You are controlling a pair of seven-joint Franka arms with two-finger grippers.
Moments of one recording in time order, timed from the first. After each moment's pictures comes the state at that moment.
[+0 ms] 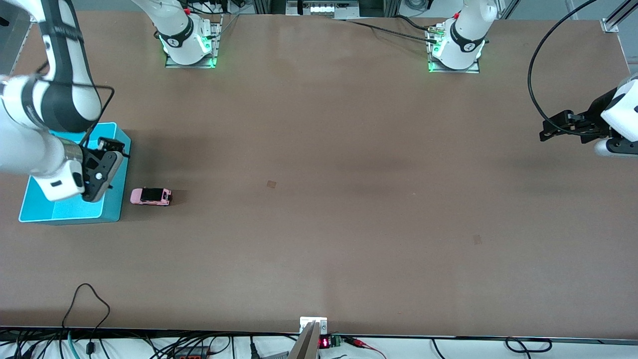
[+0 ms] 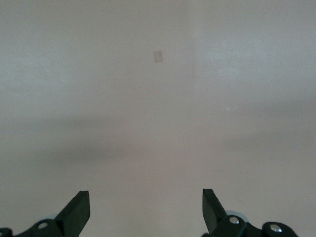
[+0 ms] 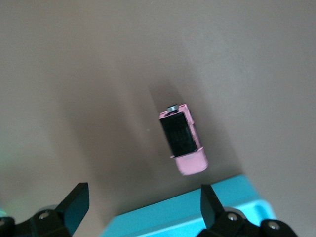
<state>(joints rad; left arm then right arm) 0.03 0.04 0.02 -1.65 -0.04 1.62 0.08 -0.01 0.34 -0.02 -1.71 0.01 1.88 -1.28</state>
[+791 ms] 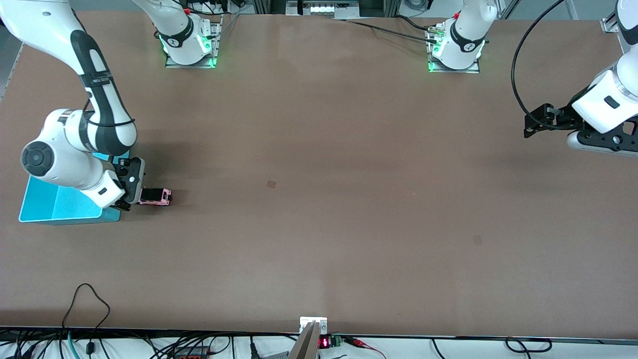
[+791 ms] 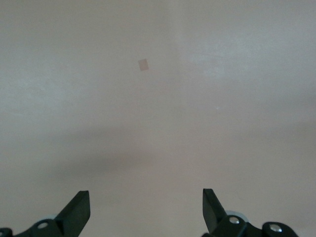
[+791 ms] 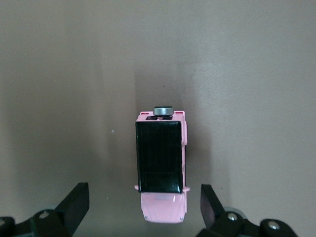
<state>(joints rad) 0.02 0.03 -0.06 -1.63 0.00 1.63 0.08 -0.04 0.44 -0.02 -1.96 0.01 2.31 -1.58</state>
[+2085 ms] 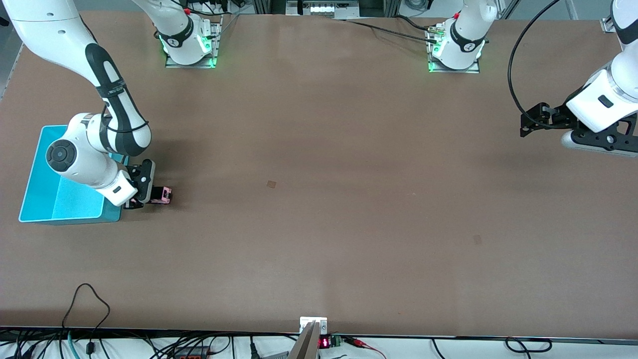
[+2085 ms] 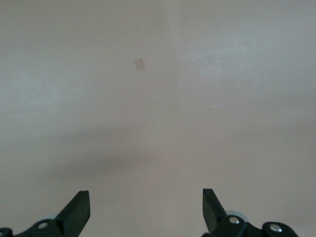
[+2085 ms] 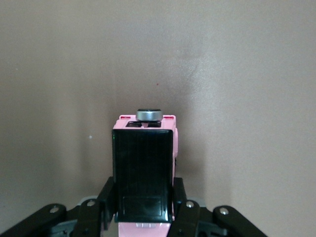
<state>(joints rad) 0.02 0.03 -0.07 -1.63 0.00 1.62 0.08 -0.04 0.49 -0.01 -2.01 0.01 2.48 -1.63</state>
